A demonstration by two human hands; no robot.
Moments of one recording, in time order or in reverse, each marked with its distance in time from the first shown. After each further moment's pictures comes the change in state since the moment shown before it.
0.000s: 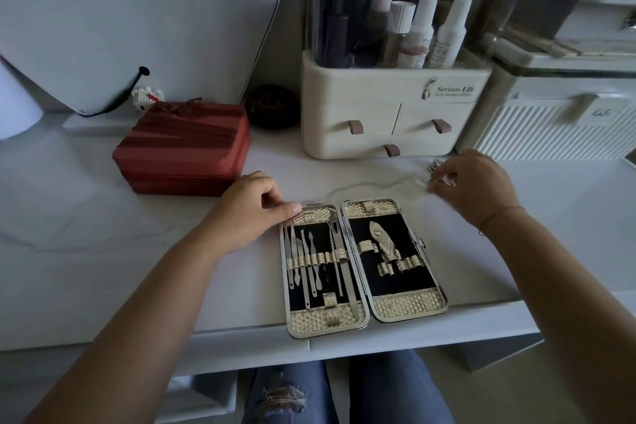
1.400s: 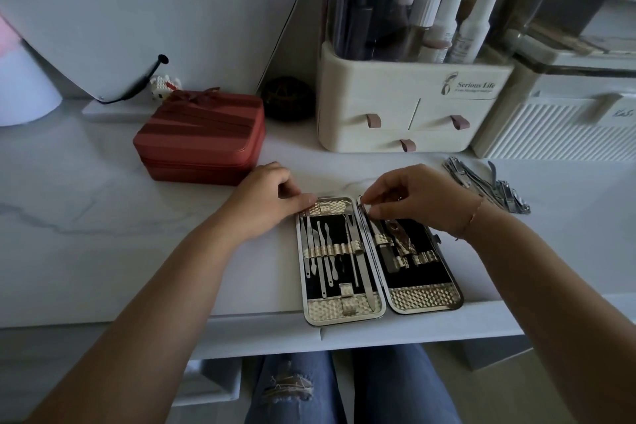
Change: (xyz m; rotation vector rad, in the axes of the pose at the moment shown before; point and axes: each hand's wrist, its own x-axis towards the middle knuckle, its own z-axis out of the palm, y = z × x) left_hand 0.002 -0.004 0.000 -0.001 -0.025 0.007; right_hand -0.018 -0.084 -0.011 0.682 -0.578 -0.125
